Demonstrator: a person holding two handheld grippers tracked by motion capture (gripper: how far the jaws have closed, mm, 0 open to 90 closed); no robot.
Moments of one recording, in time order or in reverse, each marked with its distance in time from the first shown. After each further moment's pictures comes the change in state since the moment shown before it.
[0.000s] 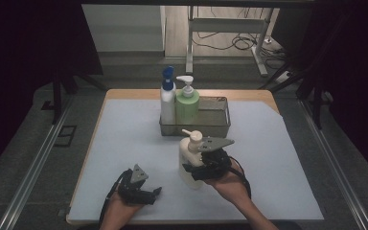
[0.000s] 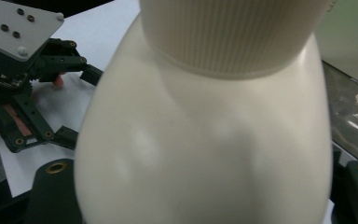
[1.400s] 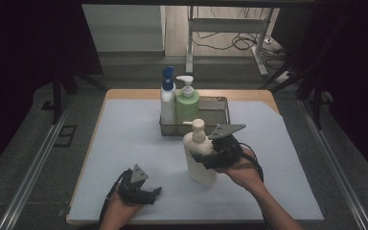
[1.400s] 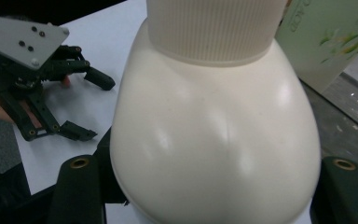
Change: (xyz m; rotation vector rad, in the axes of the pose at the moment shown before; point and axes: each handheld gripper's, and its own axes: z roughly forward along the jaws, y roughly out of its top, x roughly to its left) left arm 0.000 0.000 0.000 0.001 -0.001 -0.001; right arm -0.030 0.022 -0.028 0.036 0.062 -0.012
